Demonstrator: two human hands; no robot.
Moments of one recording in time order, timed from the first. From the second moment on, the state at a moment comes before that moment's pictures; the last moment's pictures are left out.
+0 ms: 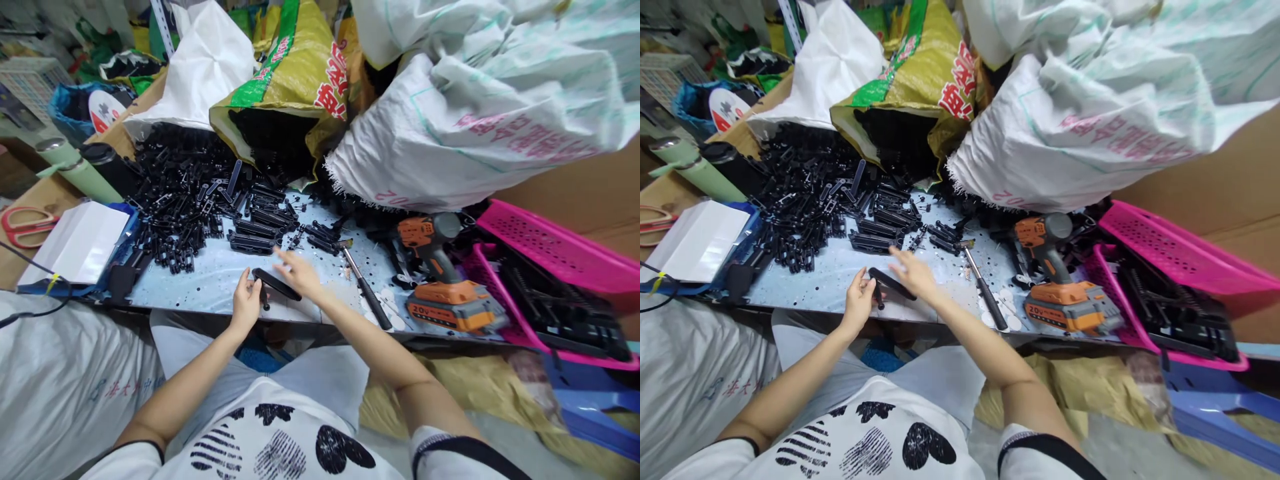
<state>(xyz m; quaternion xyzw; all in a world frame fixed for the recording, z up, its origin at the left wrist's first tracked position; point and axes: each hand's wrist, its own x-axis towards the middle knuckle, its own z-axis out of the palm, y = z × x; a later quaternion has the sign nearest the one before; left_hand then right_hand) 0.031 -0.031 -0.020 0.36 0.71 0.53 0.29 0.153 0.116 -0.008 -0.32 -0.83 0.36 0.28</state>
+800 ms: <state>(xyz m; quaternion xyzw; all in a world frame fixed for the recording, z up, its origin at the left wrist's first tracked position) 0.050 0.000 0.017 0.53 0.61 0.51 0.30 0.186 0.055 0.000 -0.37 -0.56 0.67 0.31</state>
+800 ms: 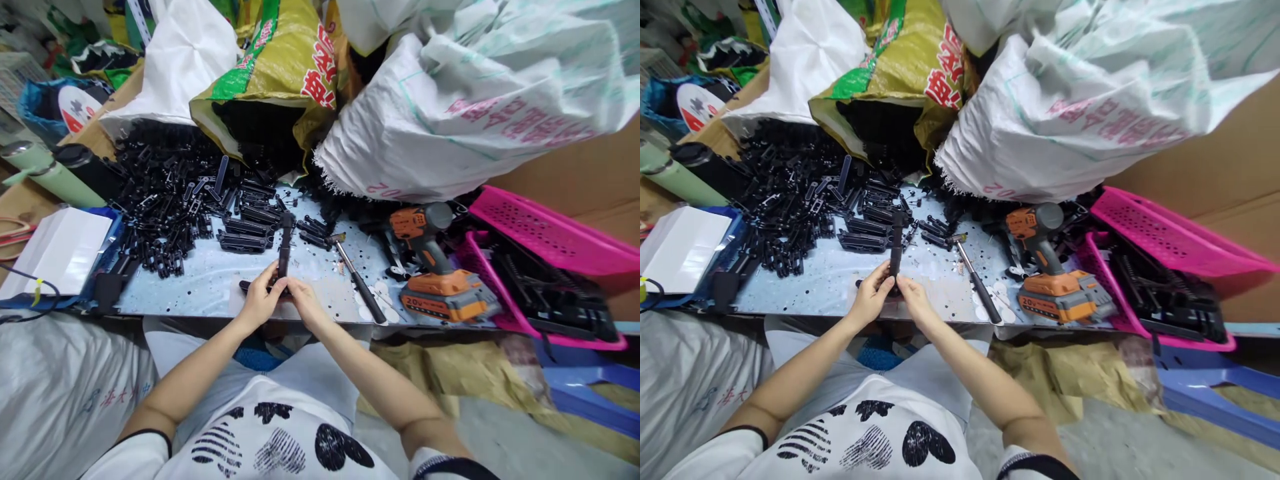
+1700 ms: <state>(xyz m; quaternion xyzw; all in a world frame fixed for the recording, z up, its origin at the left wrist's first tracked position) 0.034 0.002 0.014 0.78 0.60 0.06 0.16 0.249 0.075 0.002 -0.20 -0.98 0.04 -0.03</state>
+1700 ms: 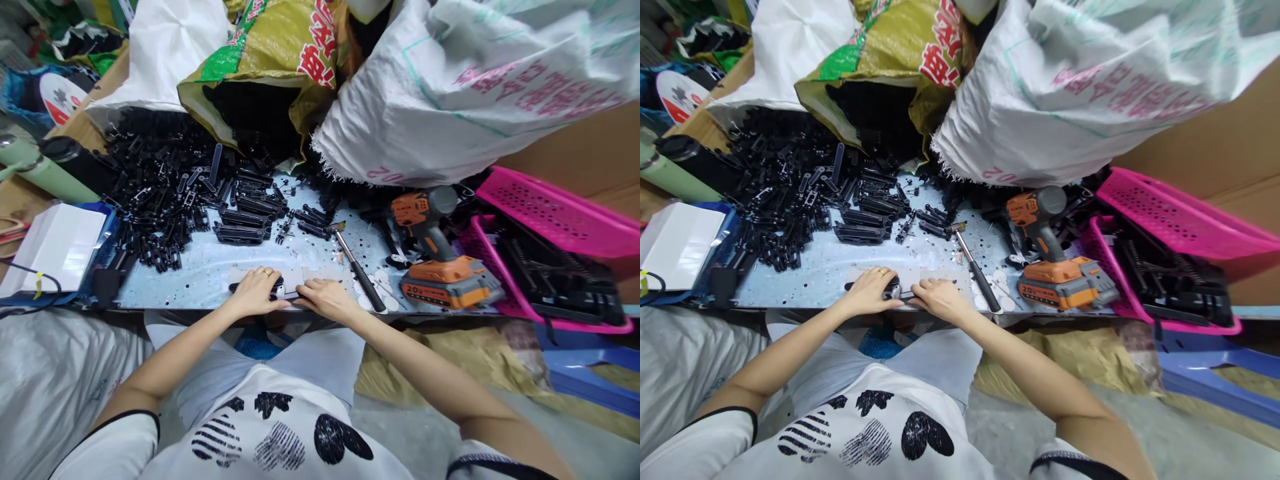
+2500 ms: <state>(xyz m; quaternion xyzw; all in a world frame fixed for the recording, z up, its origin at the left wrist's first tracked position) 0.047 0.093 0.015 0.77 0.62 0.12 0.08 0.273 0.087 -0.014 -0.21 -0.97 0.04 0.09</state>
